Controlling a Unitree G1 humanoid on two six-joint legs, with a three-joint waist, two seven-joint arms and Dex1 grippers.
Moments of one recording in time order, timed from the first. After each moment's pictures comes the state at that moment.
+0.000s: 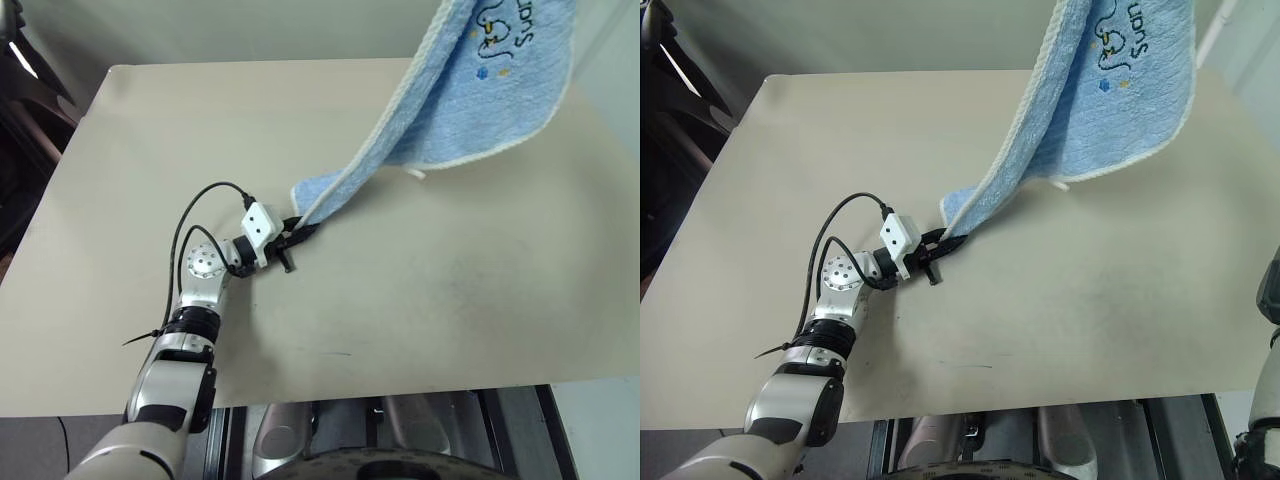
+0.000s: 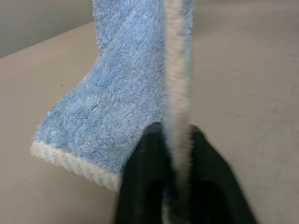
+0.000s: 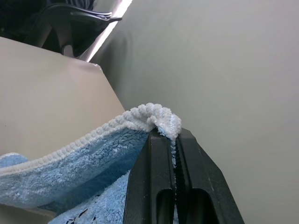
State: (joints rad) left arm -0.59 0.36 -0.02 0.83 -0.15 -0.50 -1.01; right arm -1.39 -0.88 0.02 0.20 0.23 0.51 1.13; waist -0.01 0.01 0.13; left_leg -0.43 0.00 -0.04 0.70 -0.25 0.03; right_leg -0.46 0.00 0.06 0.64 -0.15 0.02
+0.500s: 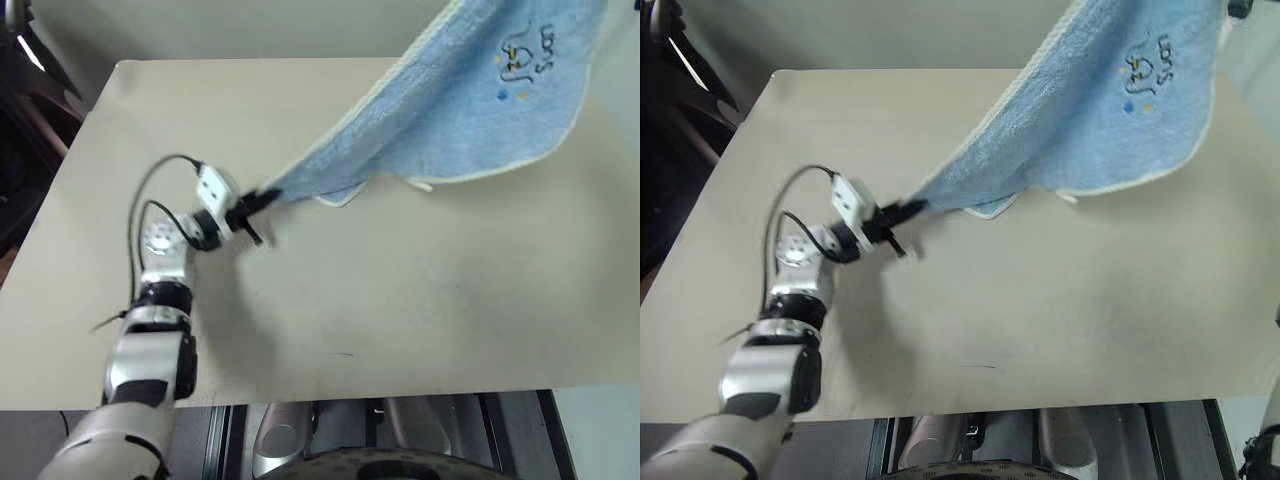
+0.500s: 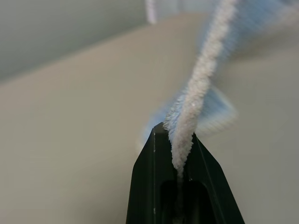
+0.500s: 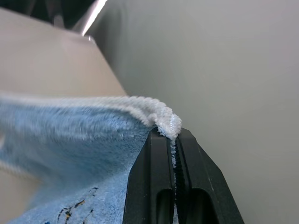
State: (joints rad) left arm -0.83 0.50 0.14 1.07 -0.24 -0.47 -1.05; right arm -1.26 -1.00 0.01 0.27 0.21 0.41 1.16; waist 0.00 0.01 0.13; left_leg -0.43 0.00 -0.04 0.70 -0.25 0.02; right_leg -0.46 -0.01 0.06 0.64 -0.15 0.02
